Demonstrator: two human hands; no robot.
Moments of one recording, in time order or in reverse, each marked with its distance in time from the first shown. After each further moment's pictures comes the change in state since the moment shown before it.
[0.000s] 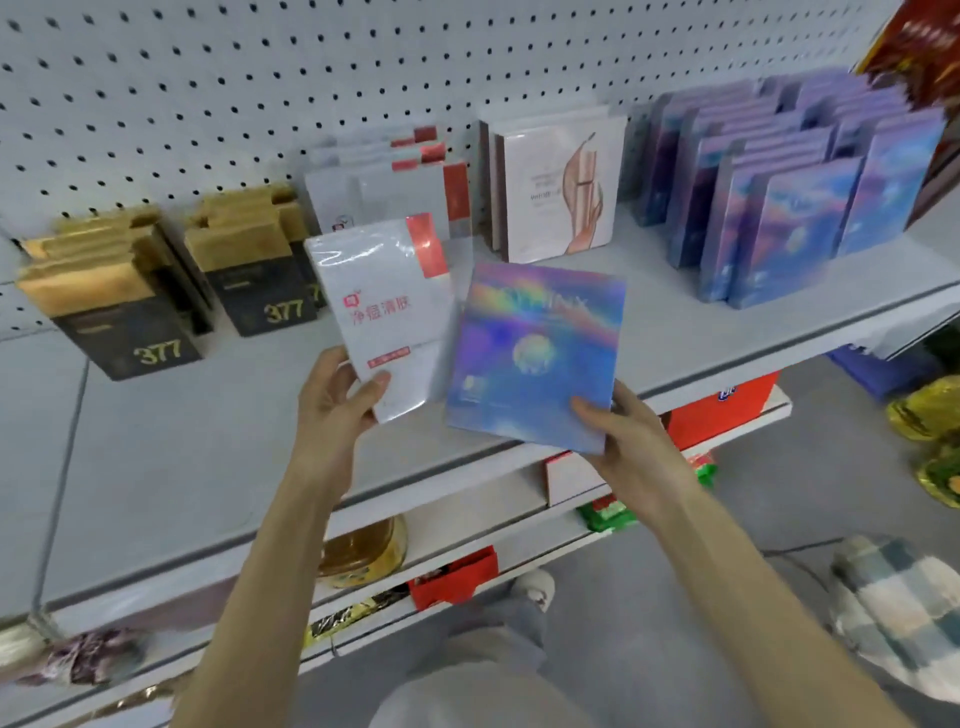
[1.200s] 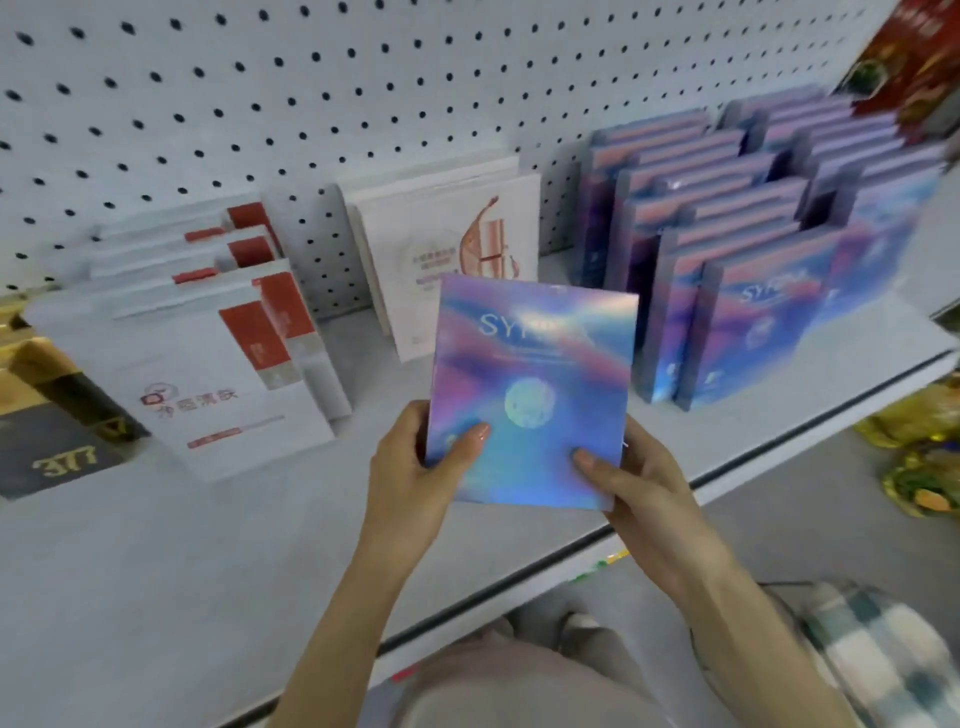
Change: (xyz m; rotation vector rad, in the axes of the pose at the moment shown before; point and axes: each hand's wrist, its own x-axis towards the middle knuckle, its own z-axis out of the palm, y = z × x) left_hand 0.070 -0.008 0.208 0.281 -0.164 0.051; right_hand 0.104 -0.094 -0.092 -0.132 -0.046 -0.121
